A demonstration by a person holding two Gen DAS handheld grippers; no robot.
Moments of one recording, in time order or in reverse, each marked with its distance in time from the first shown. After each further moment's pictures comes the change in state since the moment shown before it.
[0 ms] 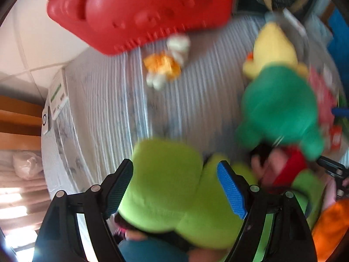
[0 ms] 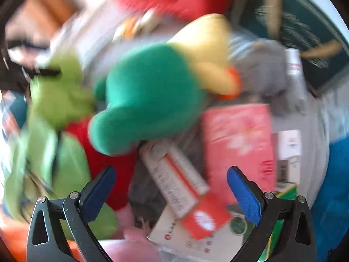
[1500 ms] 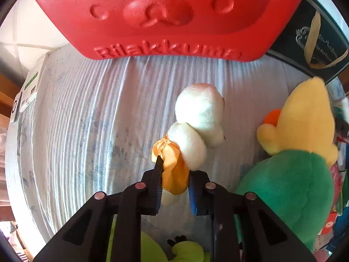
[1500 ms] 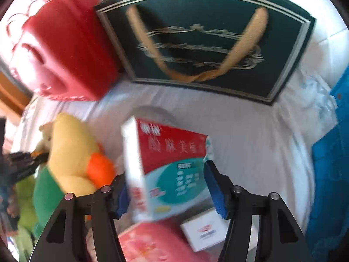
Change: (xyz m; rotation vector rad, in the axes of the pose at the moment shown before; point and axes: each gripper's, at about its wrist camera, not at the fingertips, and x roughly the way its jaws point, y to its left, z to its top) left arm 0.086 0.012 0.061 -0.244 -0.095 -0.124; right arm 0.008 -0.131 0.065 0.347 -0.227 -0.114
